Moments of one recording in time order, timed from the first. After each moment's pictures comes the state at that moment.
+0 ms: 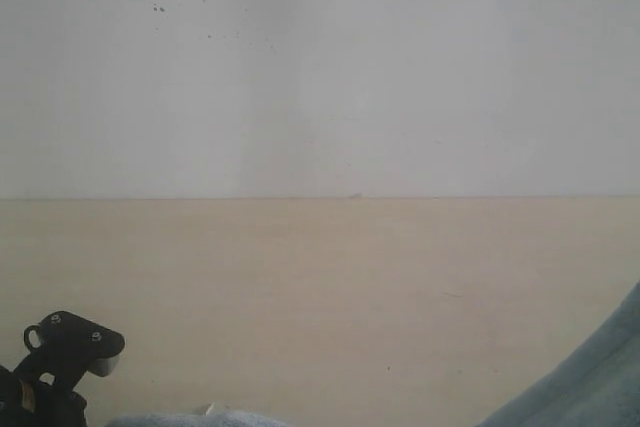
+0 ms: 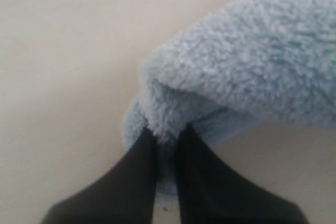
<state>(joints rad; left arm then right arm) -0.39 1.67 -0.57 -0.08 0.24 0.13 0.49 0.61 -0.75 -0.52 0.85 0.12</state>
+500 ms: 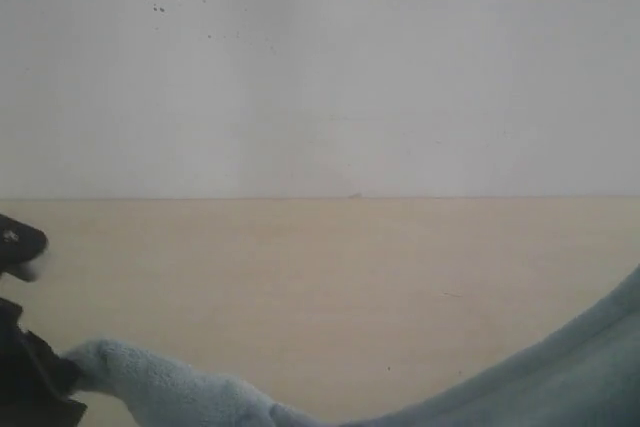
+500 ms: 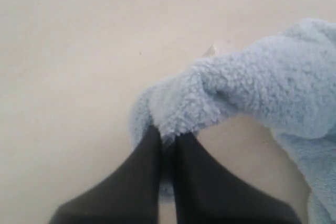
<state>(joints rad) -0.39 1.18 -0.57 -0.04 0.39 0.13 0.49 0.61 -0.75 -0.55 0.85 0.14</state>
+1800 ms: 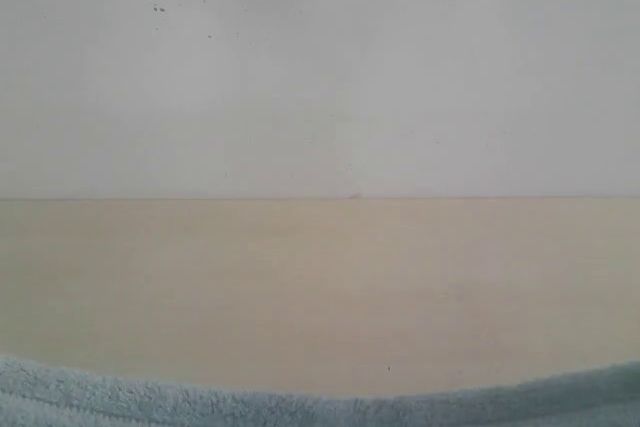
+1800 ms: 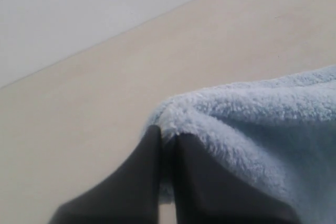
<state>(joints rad) -0.41 0.39 -1.02 0.06 1.23 0.17 0.49 0.40 -0.91 -0.55 1.21 0.06</state>
